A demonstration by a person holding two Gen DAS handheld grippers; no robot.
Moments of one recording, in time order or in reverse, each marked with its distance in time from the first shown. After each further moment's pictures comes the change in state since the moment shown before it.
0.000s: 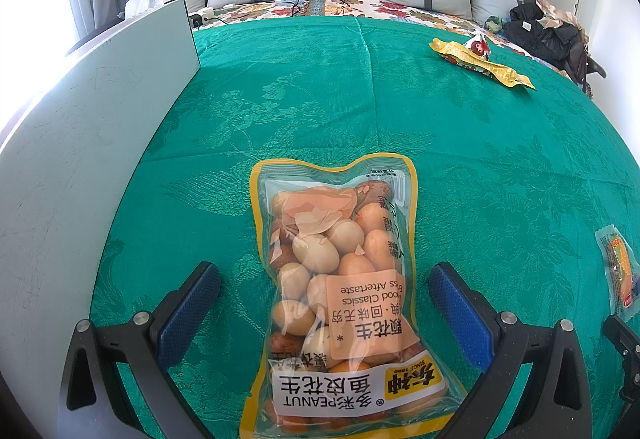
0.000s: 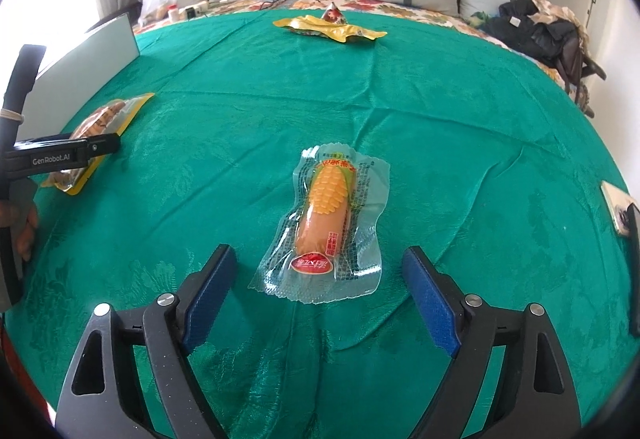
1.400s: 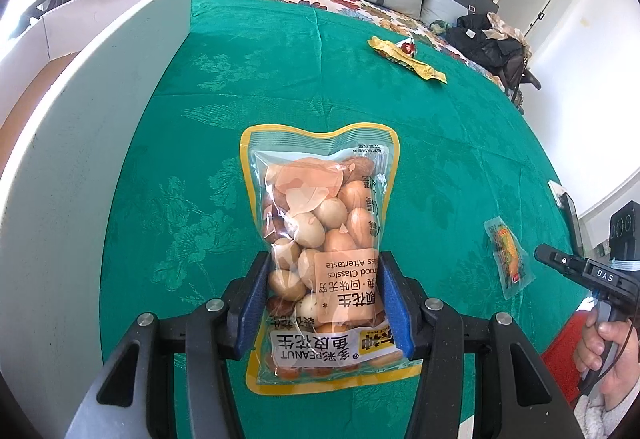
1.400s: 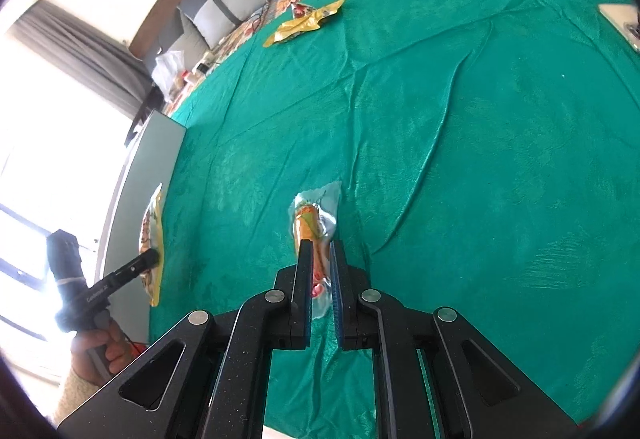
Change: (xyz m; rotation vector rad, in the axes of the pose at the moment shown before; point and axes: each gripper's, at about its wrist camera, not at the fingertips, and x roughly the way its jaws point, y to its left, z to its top) left arm -0.097 0.034 -0.049 -0.072 0.090 -0.318; right arm -0.059 -0.048 -0.022 0.434 0.102 0.359
